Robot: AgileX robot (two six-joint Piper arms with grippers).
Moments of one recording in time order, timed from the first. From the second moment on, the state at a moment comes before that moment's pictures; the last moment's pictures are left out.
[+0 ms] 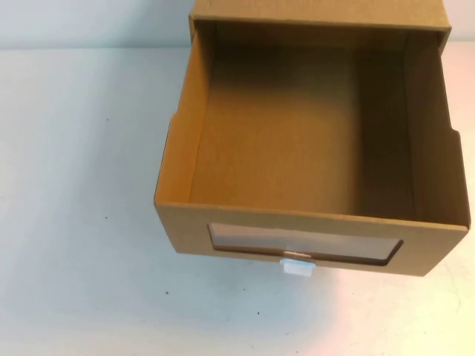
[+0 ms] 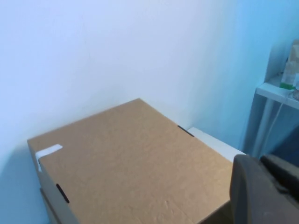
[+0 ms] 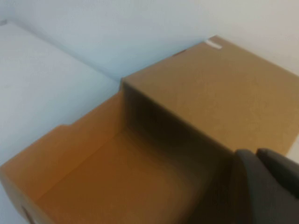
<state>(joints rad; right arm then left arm) 1.48 0.90 -1.45 -1.04 1.25 0.63 -0.28 1.68 -2.62 -0.54 1.28 0.30</state>
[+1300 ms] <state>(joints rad) 1.48 0.61 -1.18 -0.99 1.27 0.71 -0.28 0.17 -0.37 -0.70 0.42 0.66</state>
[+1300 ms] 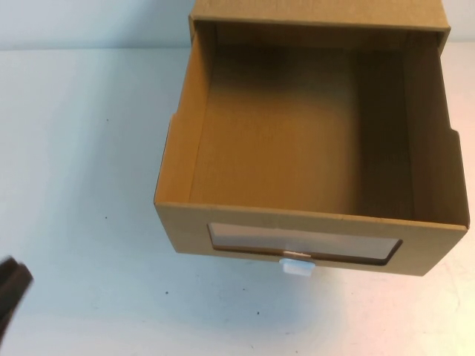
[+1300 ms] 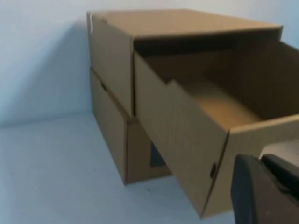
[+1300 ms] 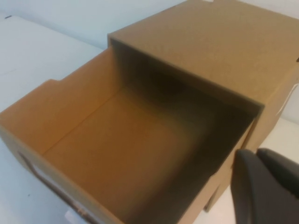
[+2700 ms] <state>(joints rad) 1.48 0.61 -1.18 -0.92 1.27 0.71 -0.28 0.05 0.03 -0.87 0.09 0.72</state>
